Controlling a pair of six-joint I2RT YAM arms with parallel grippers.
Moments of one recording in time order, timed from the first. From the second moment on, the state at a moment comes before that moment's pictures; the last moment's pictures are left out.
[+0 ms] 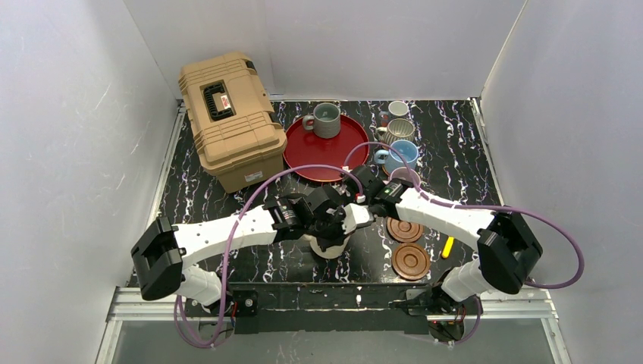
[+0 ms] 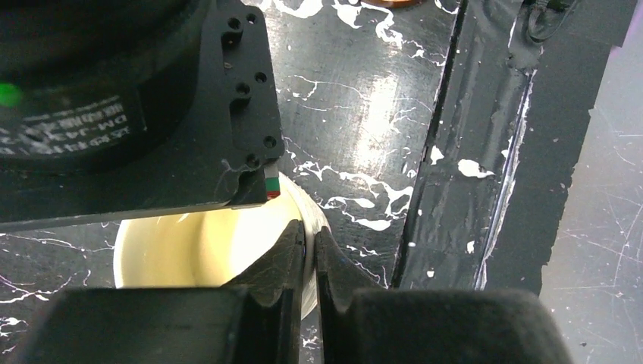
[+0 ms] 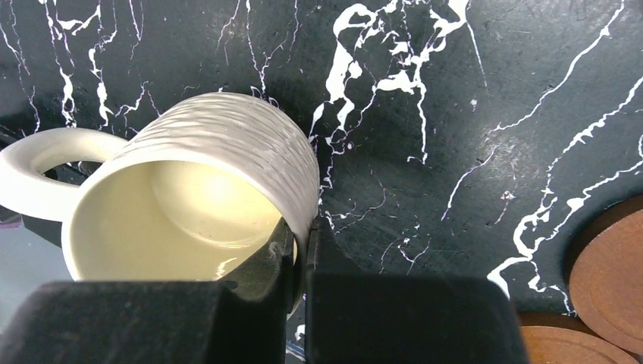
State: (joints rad) left arm -1.09 1.41 1.01 -0.47 0.22 0.18; right arm 0.88 1.45 0.97 -0.59 -0.11 0.55
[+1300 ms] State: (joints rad) left arm -0.99 1.30 1.01 -0.42 0.30 0.07; right arm 0.81 1.19 1.13 -1.02 0.19 0.21
